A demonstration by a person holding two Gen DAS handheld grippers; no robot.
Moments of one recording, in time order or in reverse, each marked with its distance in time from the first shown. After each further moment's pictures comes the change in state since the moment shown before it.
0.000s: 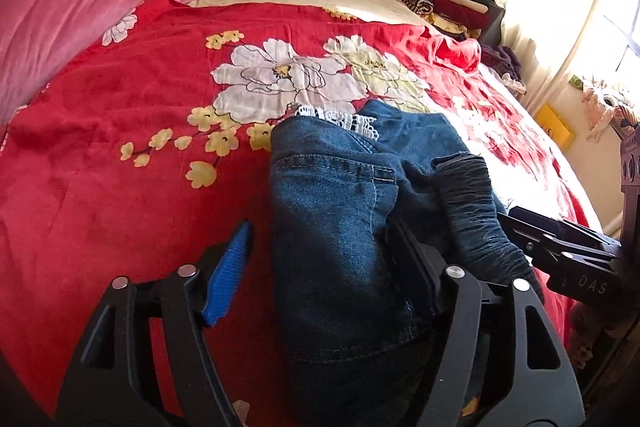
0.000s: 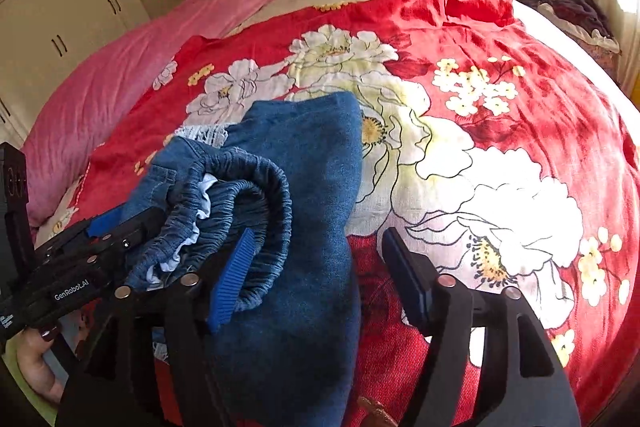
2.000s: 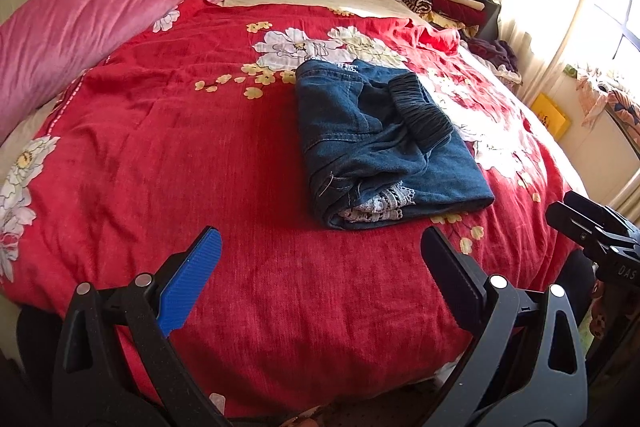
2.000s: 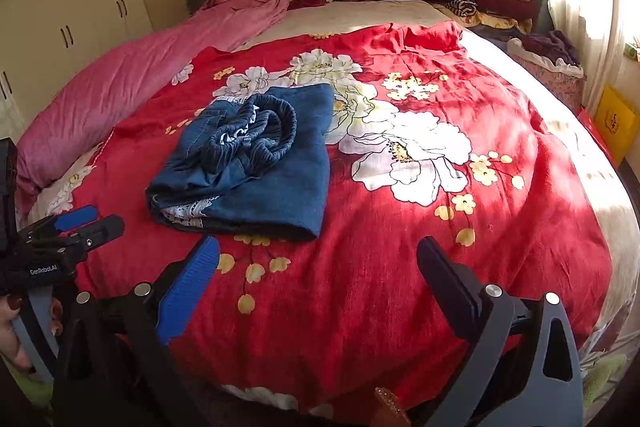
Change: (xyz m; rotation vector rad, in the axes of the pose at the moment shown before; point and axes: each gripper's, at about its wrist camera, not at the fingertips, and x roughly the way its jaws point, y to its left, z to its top) left arm -0.104 -0.011 -0.091 0.004 0.002 0.045; right arm -0.118 0.006 -0.098 -0.067 -0.102 -0.088
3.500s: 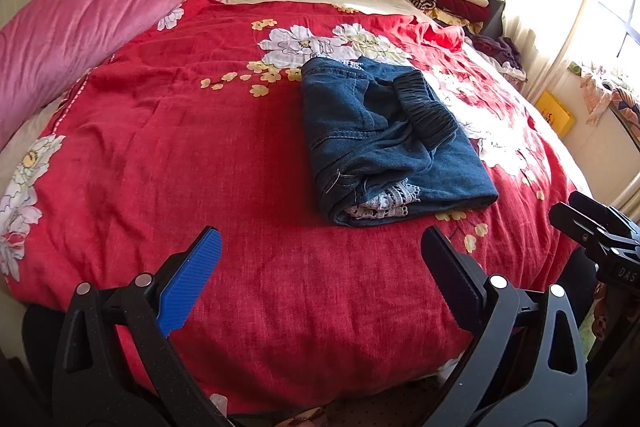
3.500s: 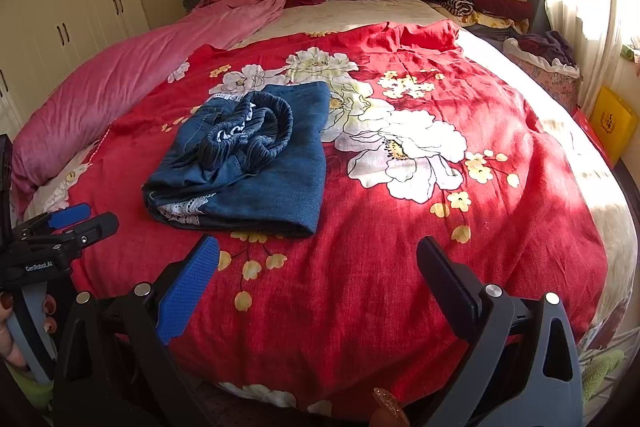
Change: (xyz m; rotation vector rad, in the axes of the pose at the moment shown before) left arm -0.004 0.003 0.001 0.003 0.011 0.020; right arm 0.000 0.001 -0.004 -0.001 0.001 -0.017
